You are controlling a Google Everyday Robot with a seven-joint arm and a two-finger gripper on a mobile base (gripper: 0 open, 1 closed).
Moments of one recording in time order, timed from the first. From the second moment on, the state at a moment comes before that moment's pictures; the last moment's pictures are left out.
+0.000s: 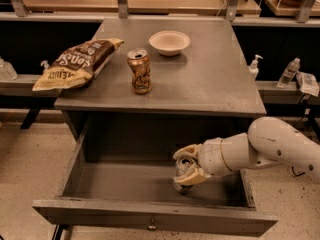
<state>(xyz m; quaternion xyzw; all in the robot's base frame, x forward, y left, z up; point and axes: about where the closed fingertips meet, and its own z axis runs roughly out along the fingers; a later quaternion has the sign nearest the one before) 0.469 -0.070 0.677 -0.64 0.64 0.22 0.36</state>
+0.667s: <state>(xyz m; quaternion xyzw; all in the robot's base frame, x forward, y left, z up) 0.468 -0.067 0.677 -0.64 0.64 0.22 0.36</state>
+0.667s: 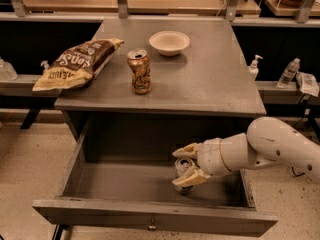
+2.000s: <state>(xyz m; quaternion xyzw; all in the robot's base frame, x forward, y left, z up) 0.470 -0.117 0.739 -0.59 0.64 0.24 0.44</state>
